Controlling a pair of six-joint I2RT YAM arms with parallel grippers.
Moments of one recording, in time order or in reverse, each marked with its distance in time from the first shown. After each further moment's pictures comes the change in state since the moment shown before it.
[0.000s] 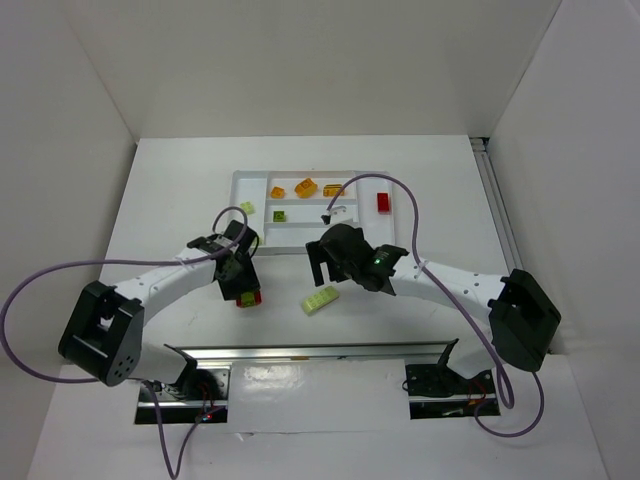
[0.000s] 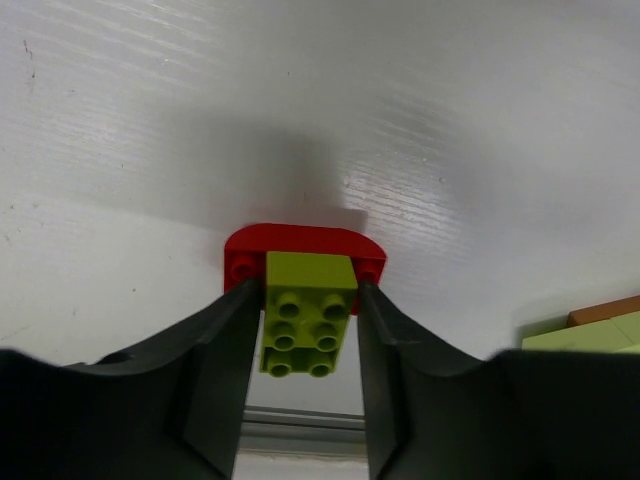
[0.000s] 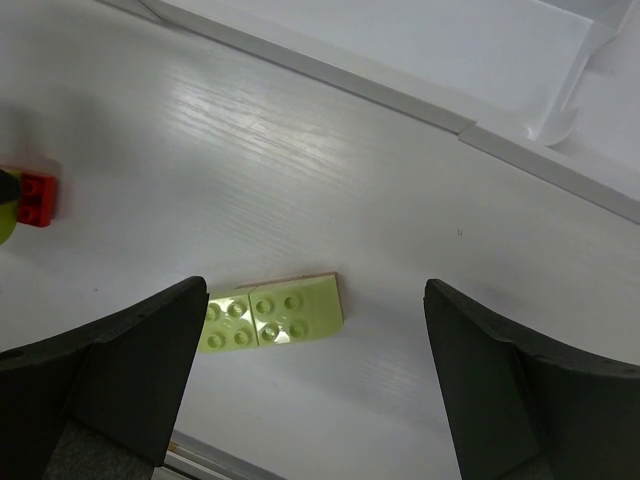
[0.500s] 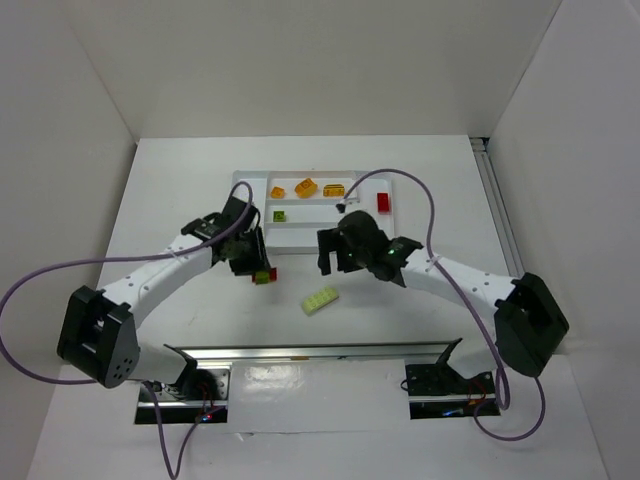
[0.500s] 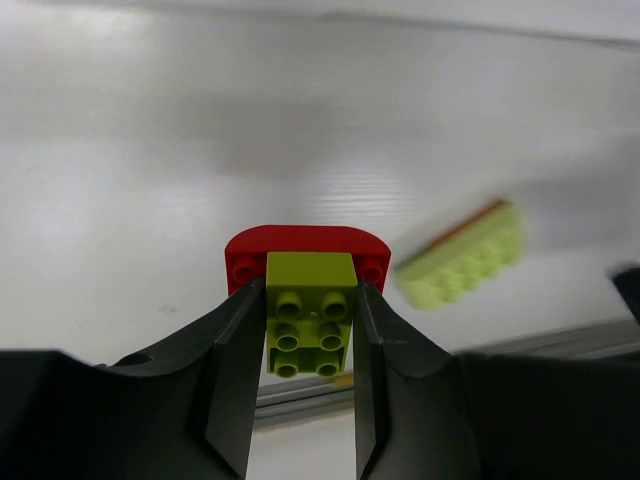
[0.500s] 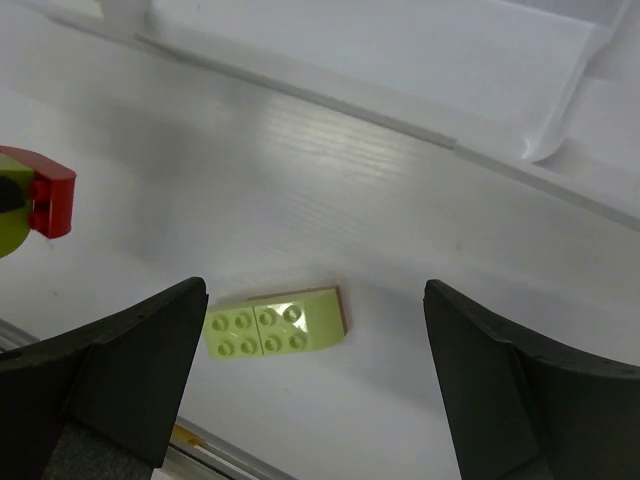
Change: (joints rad) left arm -0.006 -0.005 0.135 -0.028 0.095 0.141; right arm -0.079 -0.014 -0.006 0.012 -0.102 0.011
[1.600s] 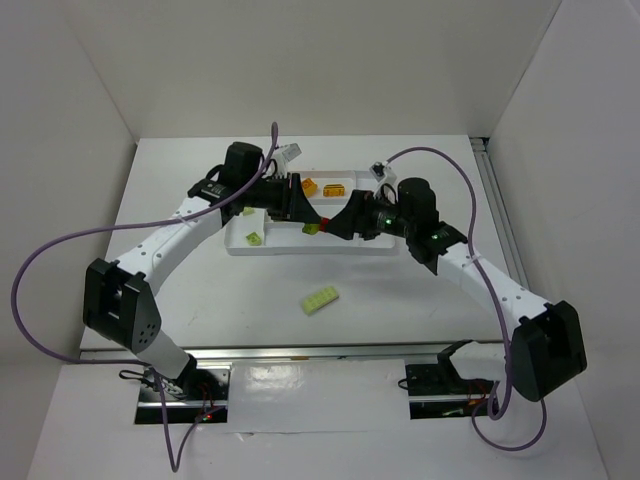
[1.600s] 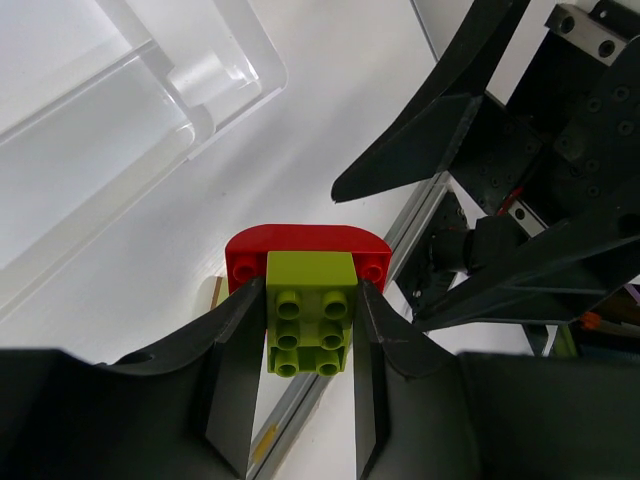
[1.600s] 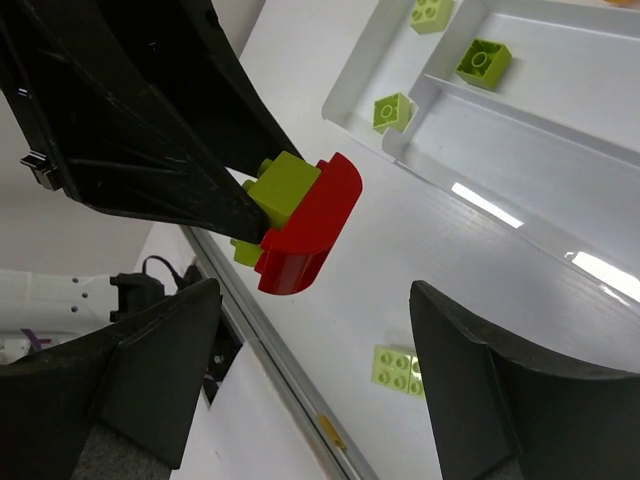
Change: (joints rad) left arm 0.043 0.201 0.433 0.289 0.727 0.307; right arm -0.383 -0.174 -0.040 0.328 -0.750 0.112
